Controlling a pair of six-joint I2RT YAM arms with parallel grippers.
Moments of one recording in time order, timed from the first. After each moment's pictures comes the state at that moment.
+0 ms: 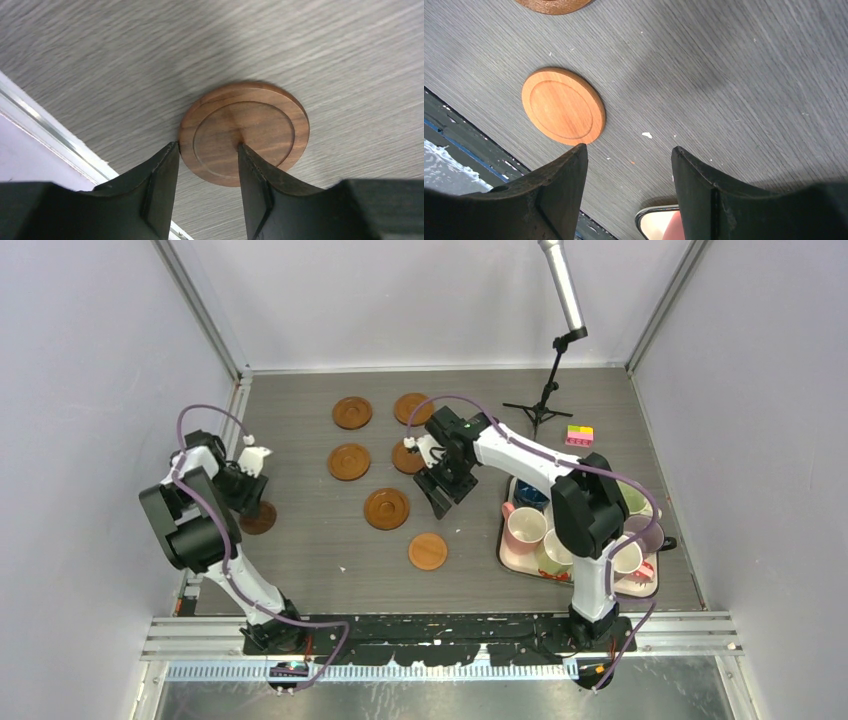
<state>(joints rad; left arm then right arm) 0.50 1.83 1.21 -0.80 0.24 0.94 0.69 1.95 1.58 -0.95 -0.26 -0.10</state>
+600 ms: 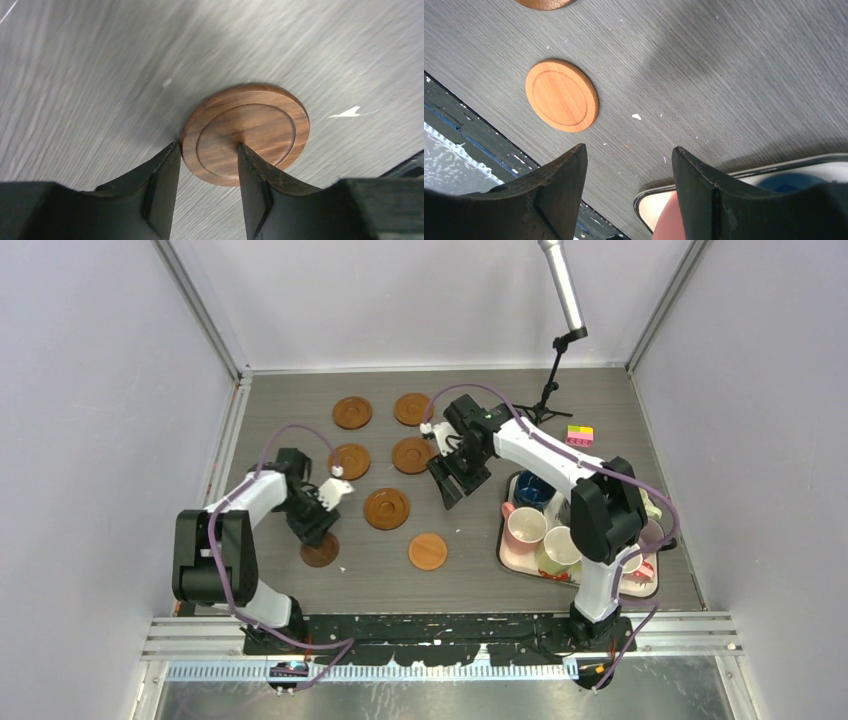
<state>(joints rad) 0.03 1.52 0.84 -0.81 0.26 0.89 0.61 1.88 1.56 -0.96 -0.29 -0.09</state>
